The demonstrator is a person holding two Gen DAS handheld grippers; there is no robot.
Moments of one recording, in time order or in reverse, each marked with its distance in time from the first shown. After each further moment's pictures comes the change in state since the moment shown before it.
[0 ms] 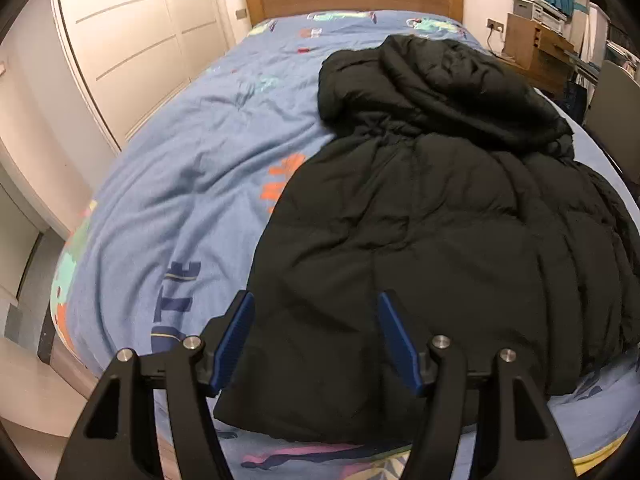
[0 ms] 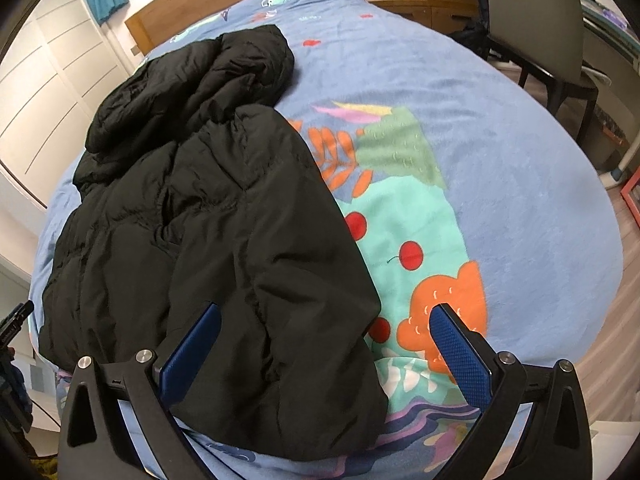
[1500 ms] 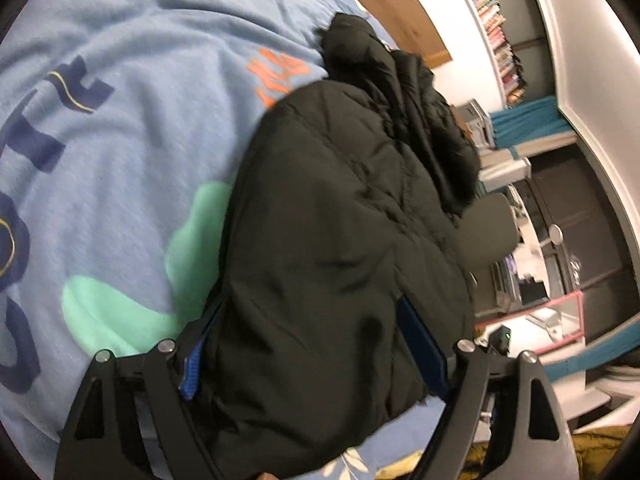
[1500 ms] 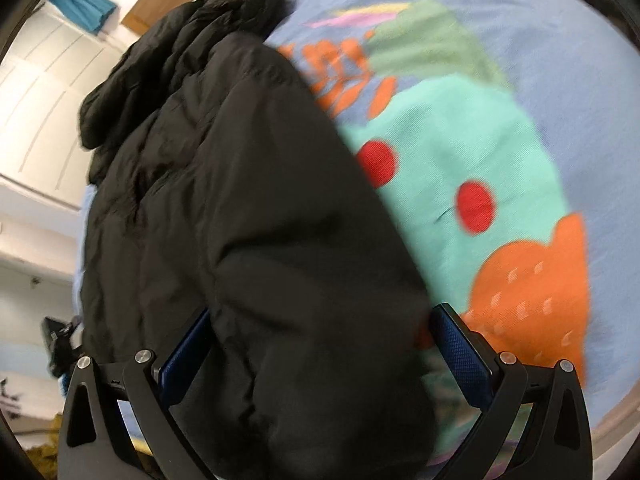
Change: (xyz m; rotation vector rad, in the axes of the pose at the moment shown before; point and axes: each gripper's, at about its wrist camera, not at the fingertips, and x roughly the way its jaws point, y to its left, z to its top) left arm 0.098 0.108 -0.060 -0.494 0.150 -0.854; right arm 0.089 -0.038 0.000 0.107 0.218 0.274
